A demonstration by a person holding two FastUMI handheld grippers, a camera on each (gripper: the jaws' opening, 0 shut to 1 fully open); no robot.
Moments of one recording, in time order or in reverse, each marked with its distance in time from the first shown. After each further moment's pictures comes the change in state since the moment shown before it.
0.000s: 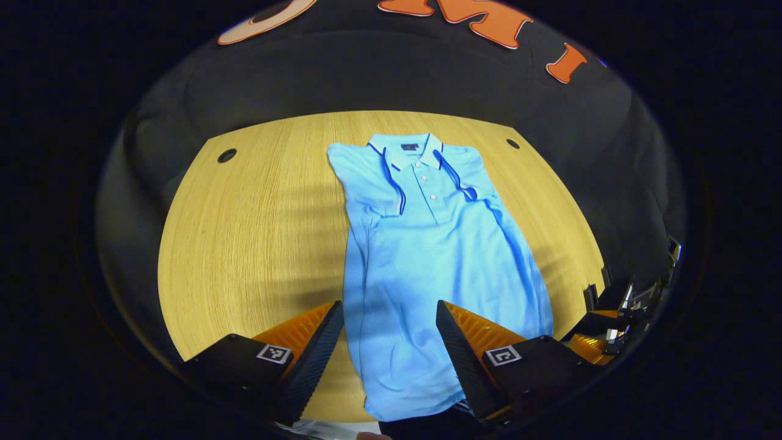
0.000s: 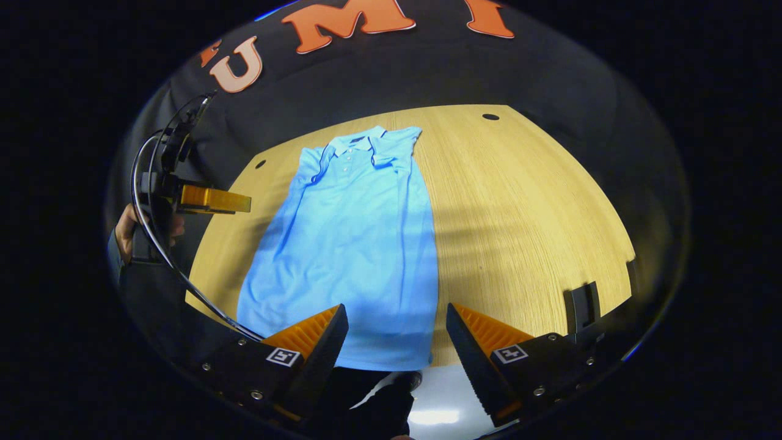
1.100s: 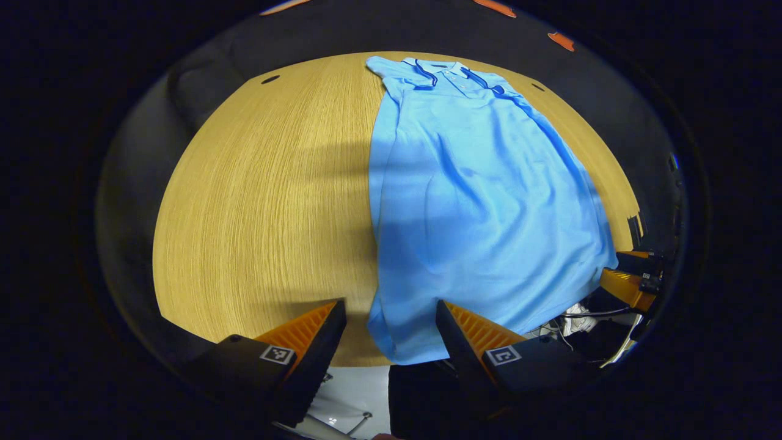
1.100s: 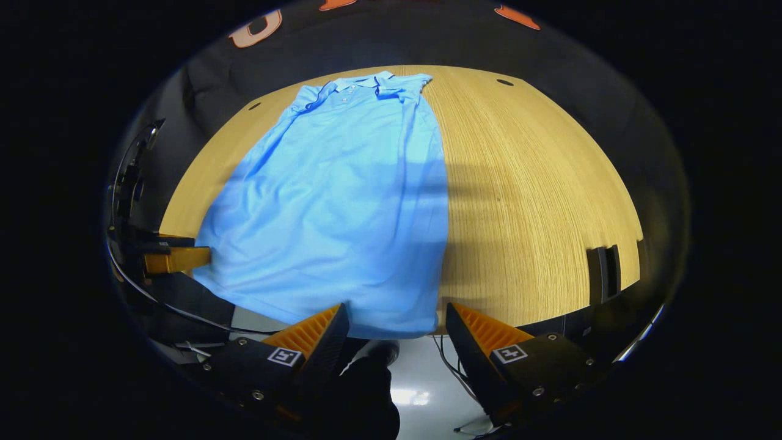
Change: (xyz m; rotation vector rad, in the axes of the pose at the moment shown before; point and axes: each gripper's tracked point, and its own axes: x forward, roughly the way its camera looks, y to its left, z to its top) left arm 0.006 0.017 -0.196 -0.019 0.159 0.160; right arm 0.037 -0.003 -0.078 -0.076 0.167 -0.056
